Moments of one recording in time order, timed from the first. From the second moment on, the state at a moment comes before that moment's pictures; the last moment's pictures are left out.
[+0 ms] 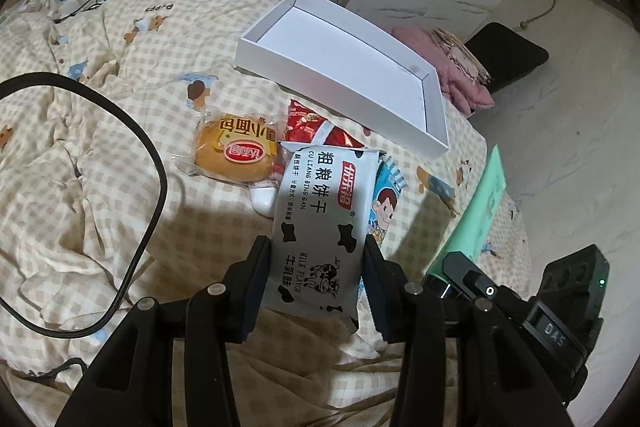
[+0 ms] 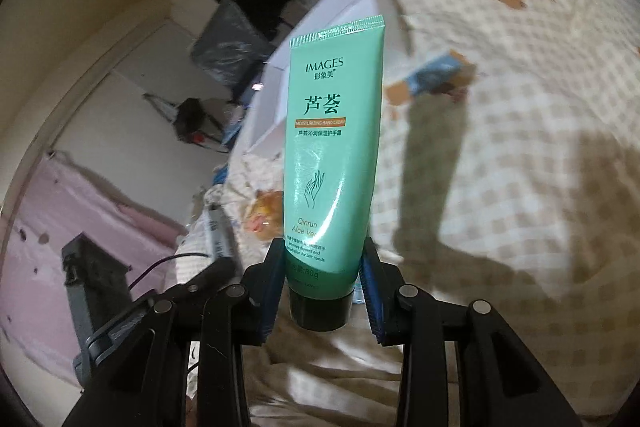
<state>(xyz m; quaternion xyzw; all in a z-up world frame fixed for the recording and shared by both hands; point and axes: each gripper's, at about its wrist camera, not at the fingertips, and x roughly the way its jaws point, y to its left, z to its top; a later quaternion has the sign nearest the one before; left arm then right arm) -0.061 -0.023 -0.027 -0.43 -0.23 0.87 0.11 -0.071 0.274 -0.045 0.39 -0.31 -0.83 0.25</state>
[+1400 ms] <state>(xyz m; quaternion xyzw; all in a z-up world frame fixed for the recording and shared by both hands) -0.056 -0.012 -0.017 -0.41 -0.19 0.88 0.13 -0.059 0.208 -0.036 0.43 -0.25 -0.83 0.26</state>
